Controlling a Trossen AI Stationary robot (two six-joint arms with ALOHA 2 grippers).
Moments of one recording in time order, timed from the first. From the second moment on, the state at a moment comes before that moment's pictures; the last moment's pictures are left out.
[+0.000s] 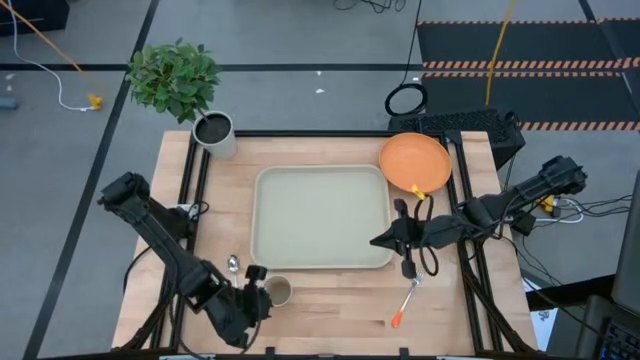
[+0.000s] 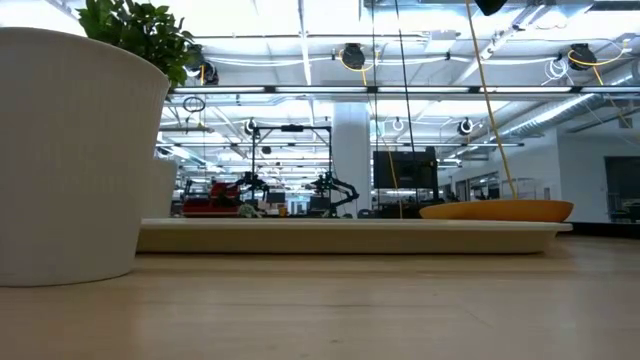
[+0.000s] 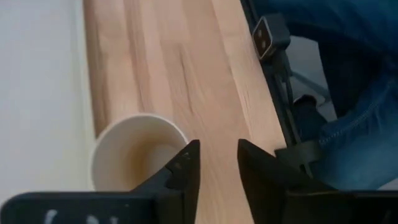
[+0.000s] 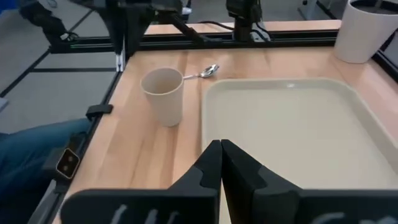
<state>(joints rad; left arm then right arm) -0.79 1.60 1.30 -0.70 -0.29 -0.50 0.44 1.06 0.89 -0.32 0.31 0.27</state>
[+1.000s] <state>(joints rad) -0.77 1.72 1.26 -0.78 -0.32 -0.38 0.45 1.05 0.89 -0.34 0.31 0.30</state>
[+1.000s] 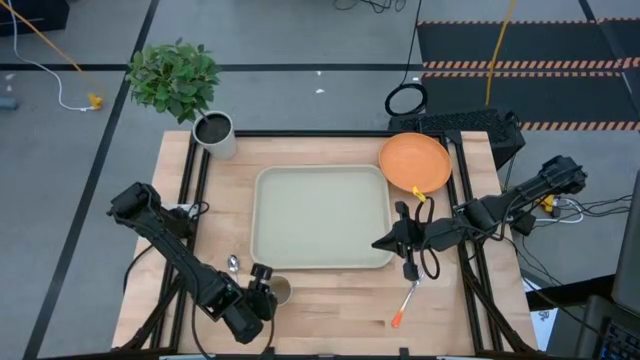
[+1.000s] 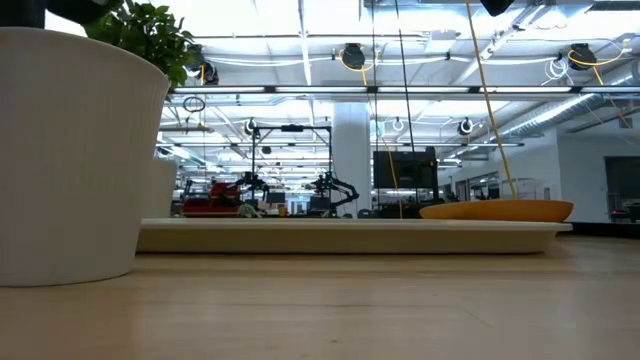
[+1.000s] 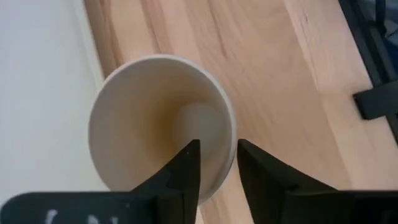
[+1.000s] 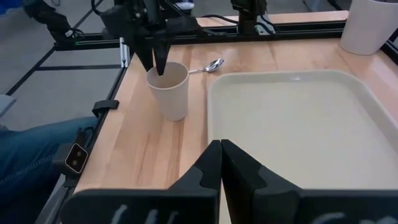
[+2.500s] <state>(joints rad) -0.54 1.71 1.64 -1.30 -0.51 -0.04 0.45 1.05 0.89 -0.35 0.31 0.27</state>
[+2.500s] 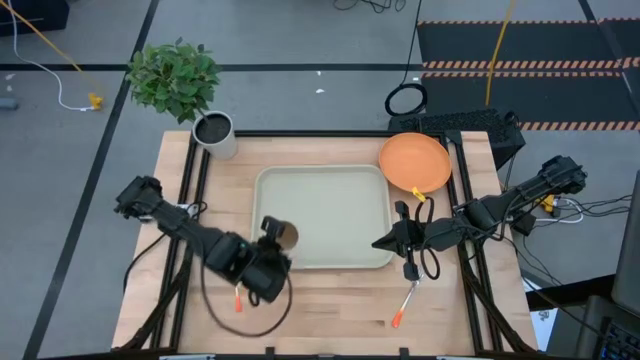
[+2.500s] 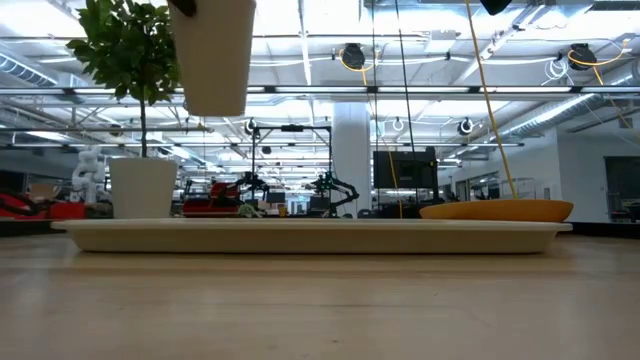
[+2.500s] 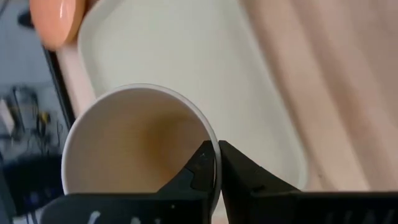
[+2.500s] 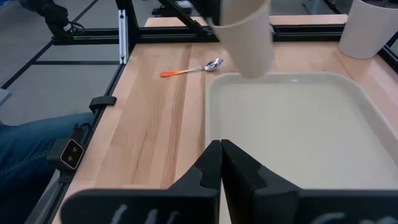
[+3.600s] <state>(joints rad) -0.13 1.58 1.36 -1.03 -0.50 -0.07 0.45 1.13 0.89 -0.38 0.31 0.28</state>
